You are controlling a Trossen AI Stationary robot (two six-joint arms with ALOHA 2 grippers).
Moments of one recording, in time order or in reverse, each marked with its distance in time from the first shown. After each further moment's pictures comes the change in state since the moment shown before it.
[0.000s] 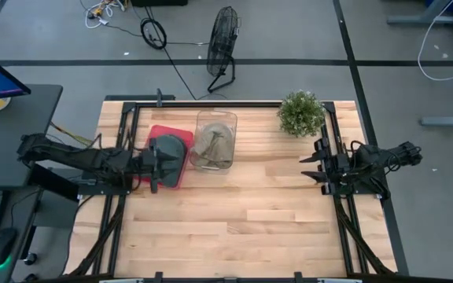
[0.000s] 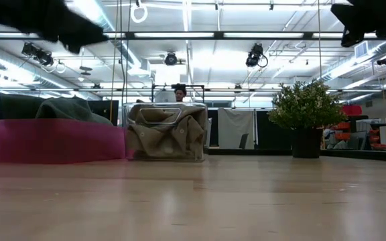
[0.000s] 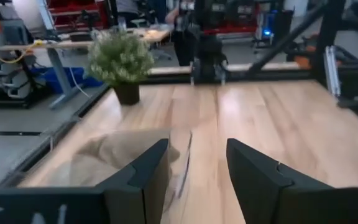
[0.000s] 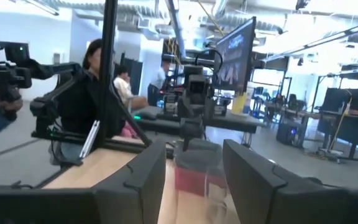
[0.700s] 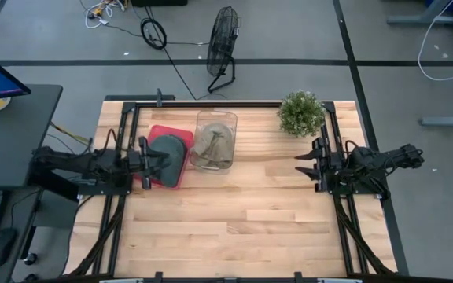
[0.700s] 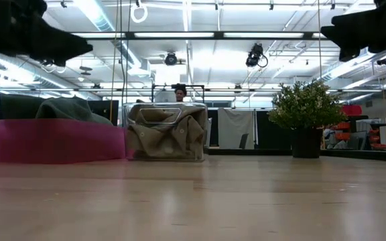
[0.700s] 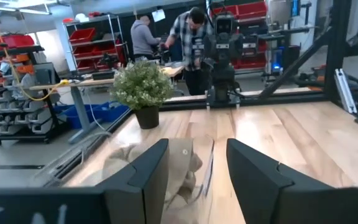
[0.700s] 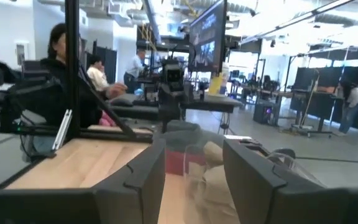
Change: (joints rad) left arm 0.047 -0.409 -0.230 -0.002 0.011 0.109; right arm -0.050 0.000 -0.057 0.009 0.078 0.049
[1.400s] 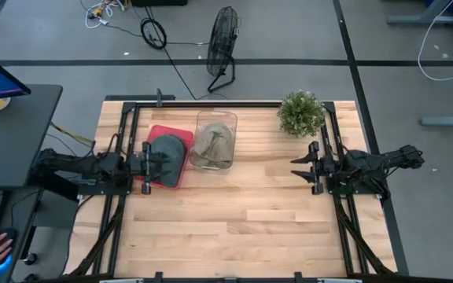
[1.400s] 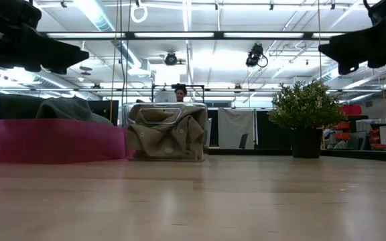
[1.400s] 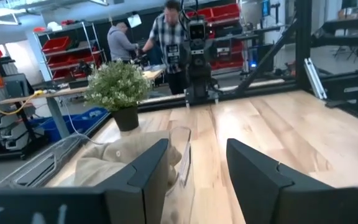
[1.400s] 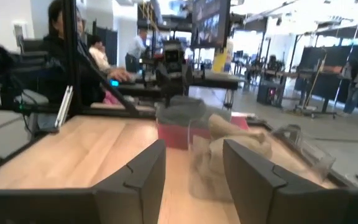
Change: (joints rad) left arm 0.000 -0.082 -0.099 0.009 0.101 0.045; right arm -0.005 0.000 -0.055 -0.029 -0.009 0.034
